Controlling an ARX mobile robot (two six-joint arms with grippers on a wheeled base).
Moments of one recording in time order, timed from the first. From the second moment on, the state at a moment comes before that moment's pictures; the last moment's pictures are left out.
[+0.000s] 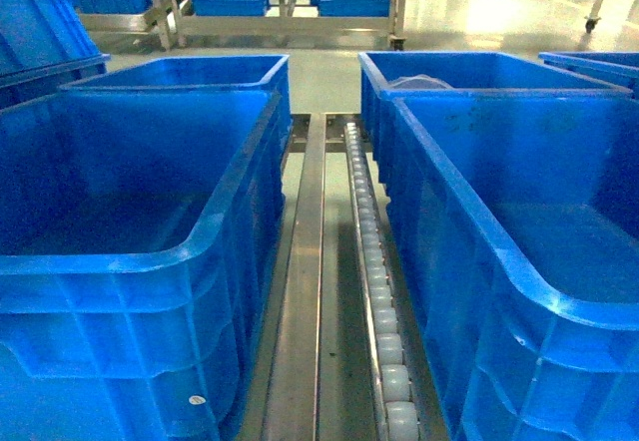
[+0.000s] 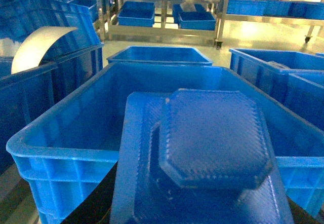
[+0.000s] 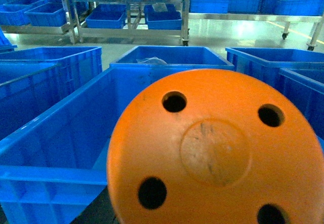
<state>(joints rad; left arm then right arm) 0.00 0.01 0.01 -0.01 0.00 -0.01 0.00 0.01 0.01 -0.01 0.00 0.01</state>
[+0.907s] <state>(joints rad) 0.00 0.01 0.01 -0.01 0.00 -0.01 0.00 0.01 0.01 -0.01 0.00 0.01</state>
